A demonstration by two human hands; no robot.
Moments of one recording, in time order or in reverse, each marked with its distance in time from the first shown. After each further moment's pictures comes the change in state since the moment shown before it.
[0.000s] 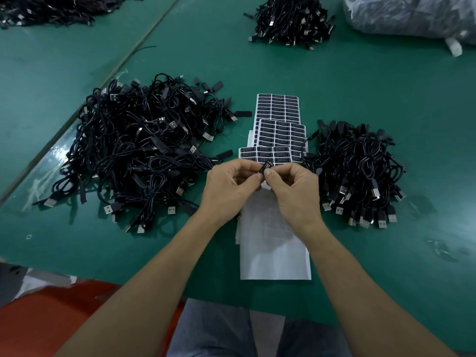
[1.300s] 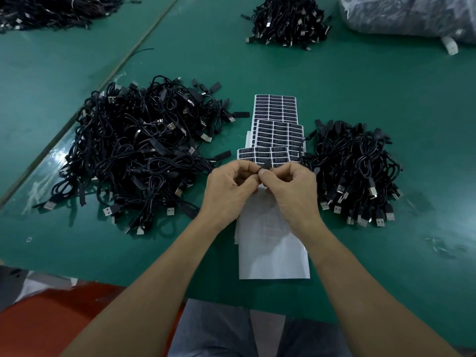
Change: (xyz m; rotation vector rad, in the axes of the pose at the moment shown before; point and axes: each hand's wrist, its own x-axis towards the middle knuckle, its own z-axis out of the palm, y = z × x) left_hand -0.002 0.000 0.004 -0.020 0.005 0.006; right_hand 0.000 -0.005 0.000 0.028 0.034 0.112
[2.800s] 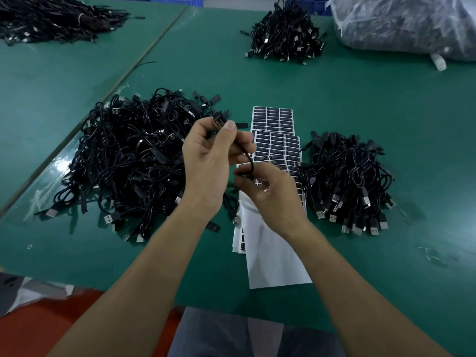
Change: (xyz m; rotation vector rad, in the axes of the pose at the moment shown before) left_hand 0.011 0.072 -0.012 -0.496 0.190 0.145; right_hand -0.008 -0.030 0.012 -0.248 -0.294 -0.286
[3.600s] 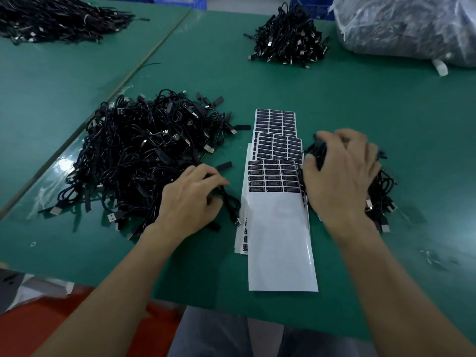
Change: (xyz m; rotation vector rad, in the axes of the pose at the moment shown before) left_hand -0.008 -0.041 -0.091 1.483 -0.333 0.465; right_hand 0.006 -0.014 -0.064 -0.823 0.457 0.121
